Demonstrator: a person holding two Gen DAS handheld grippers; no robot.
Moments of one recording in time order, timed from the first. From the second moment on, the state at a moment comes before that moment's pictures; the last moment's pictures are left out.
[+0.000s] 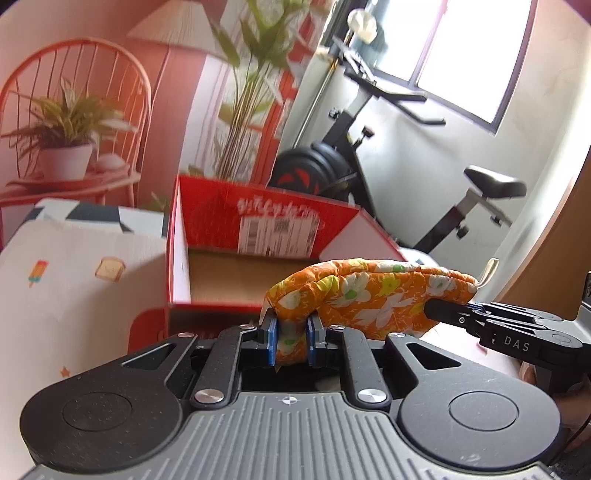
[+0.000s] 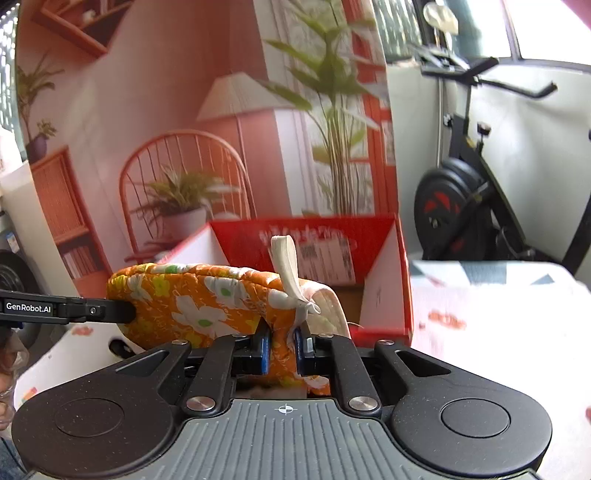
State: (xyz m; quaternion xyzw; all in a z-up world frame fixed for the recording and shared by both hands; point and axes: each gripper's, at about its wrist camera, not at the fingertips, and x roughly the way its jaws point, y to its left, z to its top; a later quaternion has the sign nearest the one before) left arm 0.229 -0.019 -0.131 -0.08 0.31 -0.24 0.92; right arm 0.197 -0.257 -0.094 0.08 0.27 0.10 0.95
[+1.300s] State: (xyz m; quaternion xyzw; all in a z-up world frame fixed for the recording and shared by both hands) left arm 0.359 -0.053 -0.117 0.00 0.32 -0.20 0.93; right arm 0.367 -0.259 -0.092 0.11 0.37 0.10 0.91
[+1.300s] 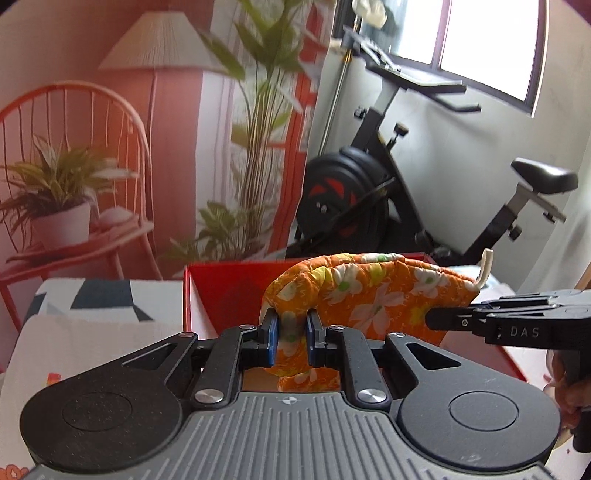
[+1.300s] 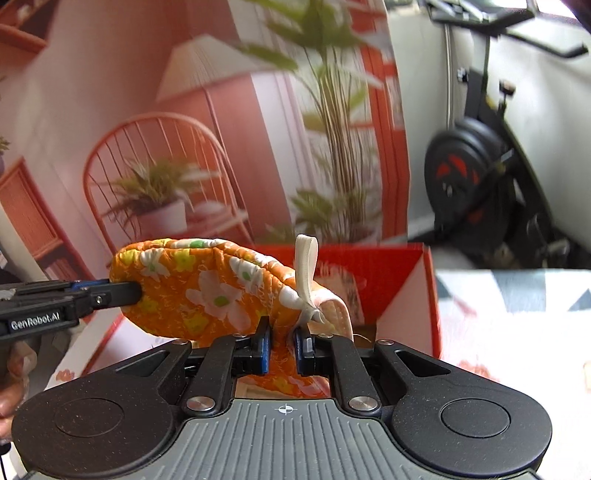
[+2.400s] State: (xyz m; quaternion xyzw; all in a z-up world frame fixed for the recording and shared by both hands) left arm 0.373 -0.060 -0.133 0.04 0.35 -0.17 0.92; right arm 0.389 -0.258 -0.120 0.10 0.44 0.05 0.89
